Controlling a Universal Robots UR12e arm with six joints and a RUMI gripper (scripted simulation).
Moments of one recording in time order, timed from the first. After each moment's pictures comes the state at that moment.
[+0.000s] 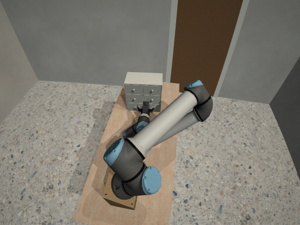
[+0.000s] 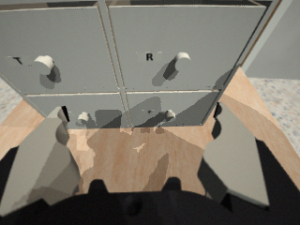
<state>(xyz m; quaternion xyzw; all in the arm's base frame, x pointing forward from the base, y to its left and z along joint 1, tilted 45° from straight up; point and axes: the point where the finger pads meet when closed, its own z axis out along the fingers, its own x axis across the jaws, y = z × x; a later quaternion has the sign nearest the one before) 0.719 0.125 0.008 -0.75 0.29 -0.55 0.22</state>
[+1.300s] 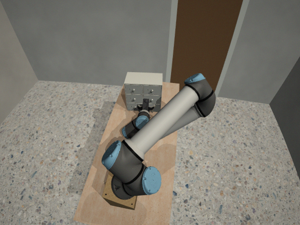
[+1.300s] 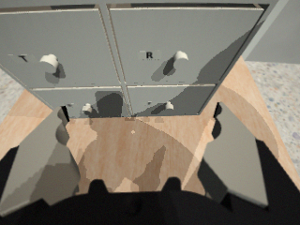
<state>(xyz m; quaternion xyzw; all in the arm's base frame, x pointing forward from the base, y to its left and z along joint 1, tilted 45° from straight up) 0.708 0.131 0.017 -0.77 0.33 -0.53 0.17</state>
